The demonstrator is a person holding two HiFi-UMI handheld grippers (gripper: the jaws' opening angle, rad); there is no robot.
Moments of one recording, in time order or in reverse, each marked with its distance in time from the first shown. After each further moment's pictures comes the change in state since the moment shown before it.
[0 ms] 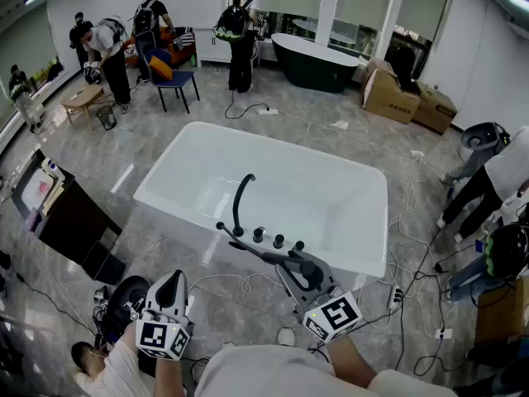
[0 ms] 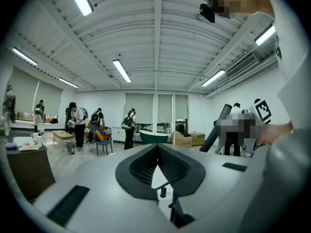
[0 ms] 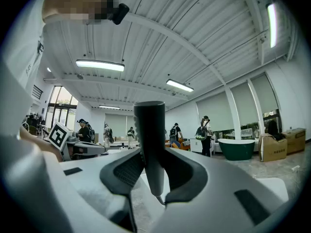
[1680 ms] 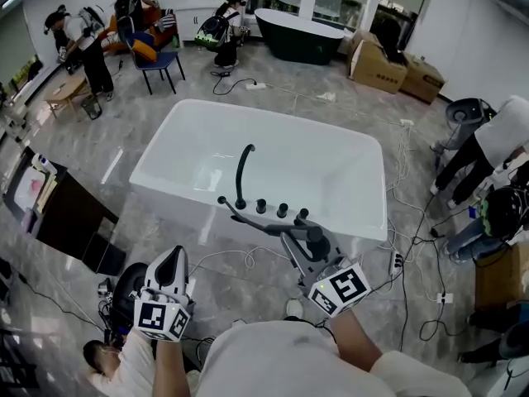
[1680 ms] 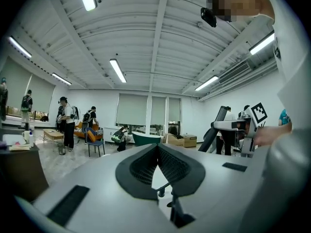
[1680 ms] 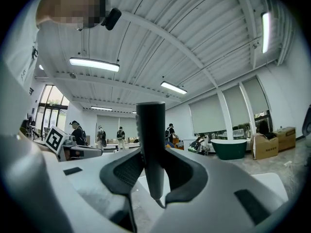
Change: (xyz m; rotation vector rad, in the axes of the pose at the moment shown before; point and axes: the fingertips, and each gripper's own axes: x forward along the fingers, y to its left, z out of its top) left arm -0.019 0.035 -0.001 -0.011 -0.028 -0.097; right arm 0.013 0.035 0.002 0.017 -0.023 -0.085
